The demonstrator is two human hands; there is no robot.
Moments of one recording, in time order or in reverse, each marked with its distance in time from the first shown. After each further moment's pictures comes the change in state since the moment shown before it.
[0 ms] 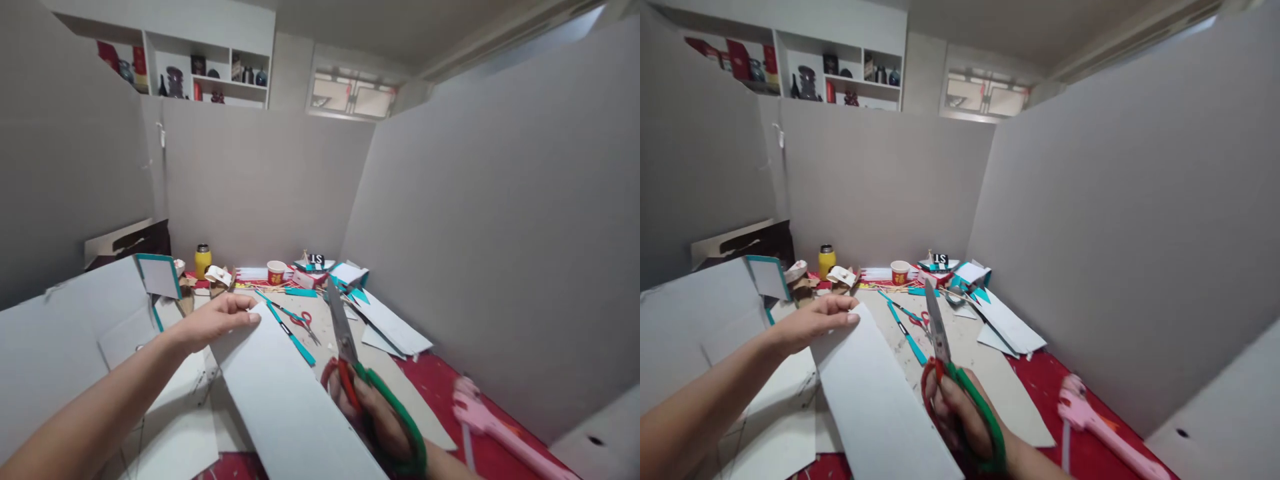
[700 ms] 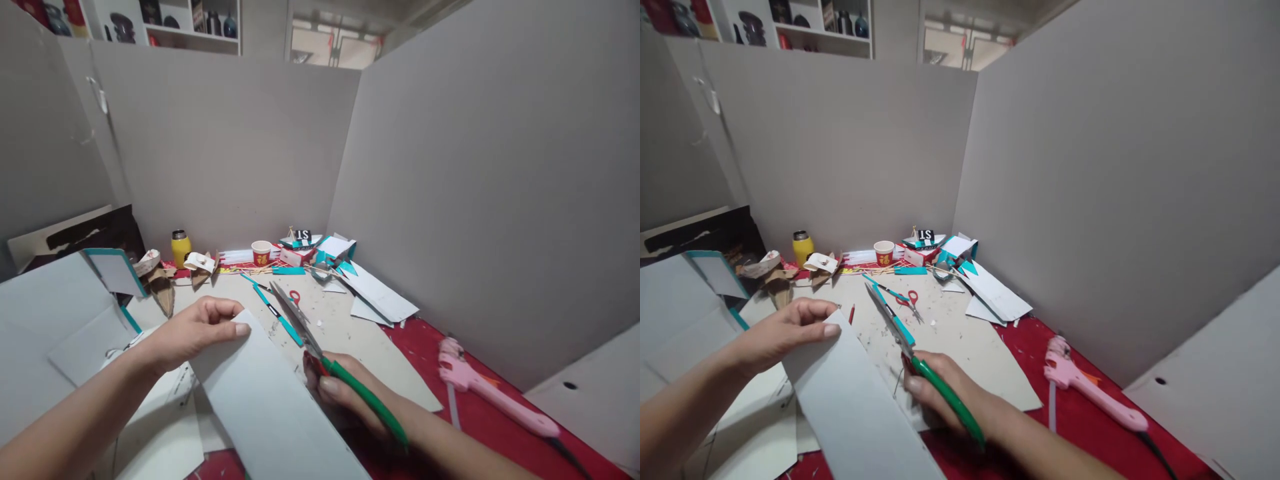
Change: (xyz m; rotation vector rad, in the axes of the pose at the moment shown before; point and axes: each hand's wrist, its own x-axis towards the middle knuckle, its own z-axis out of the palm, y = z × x) left_hand 0.004 -0.008 0.012 0.027 -0.001 -0.196; right_hand 0.008 -0.032 -0.008 -0.231 -0.288 -0.047
